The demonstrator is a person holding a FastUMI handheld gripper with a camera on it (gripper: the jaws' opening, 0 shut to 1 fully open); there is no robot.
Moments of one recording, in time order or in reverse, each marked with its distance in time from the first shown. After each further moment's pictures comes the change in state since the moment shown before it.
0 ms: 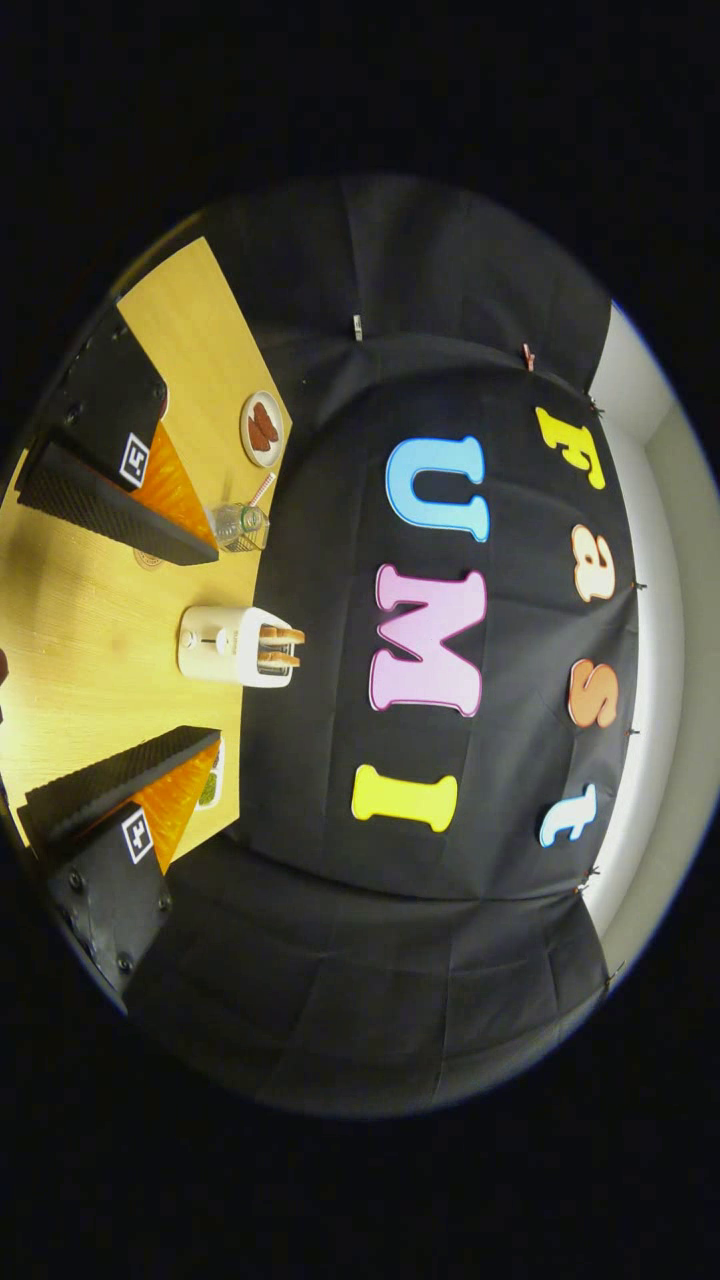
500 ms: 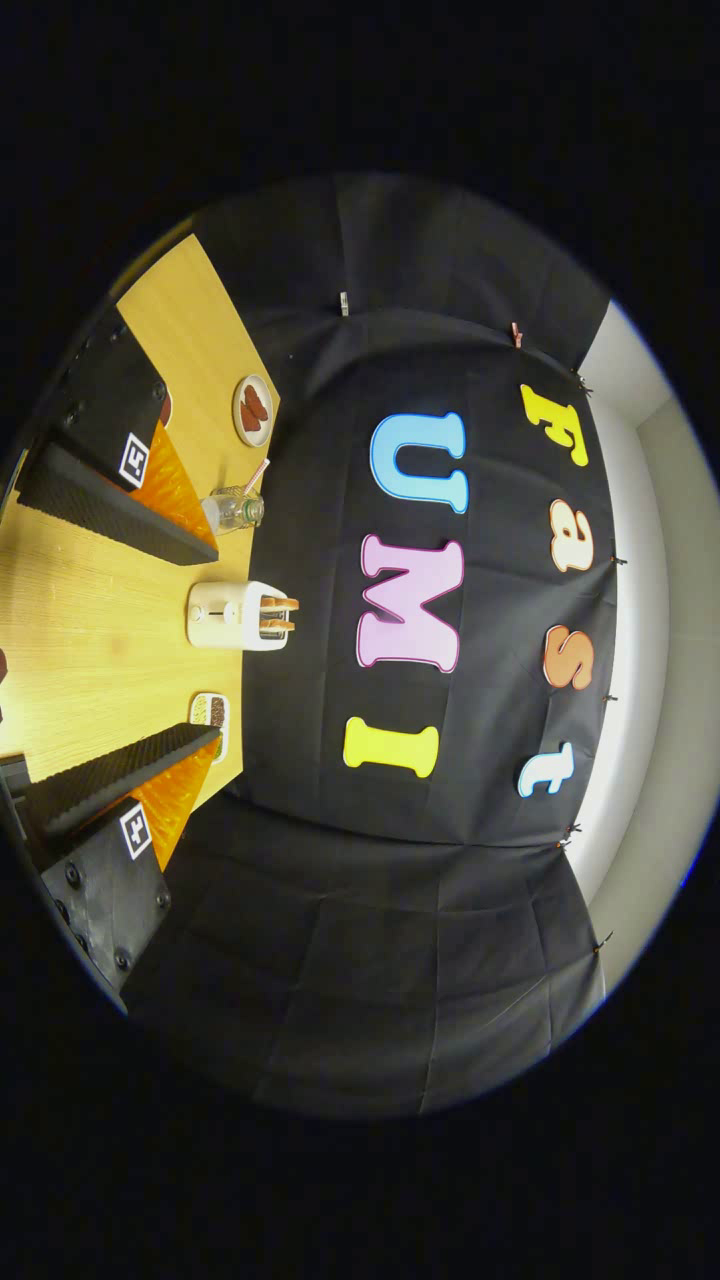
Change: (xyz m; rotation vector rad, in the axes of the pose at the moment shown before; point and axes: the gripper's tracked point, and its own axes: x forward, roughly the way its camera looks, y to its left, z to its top) arm -0.069 -0.007 -0.008 0.002 -0.011 -0.109
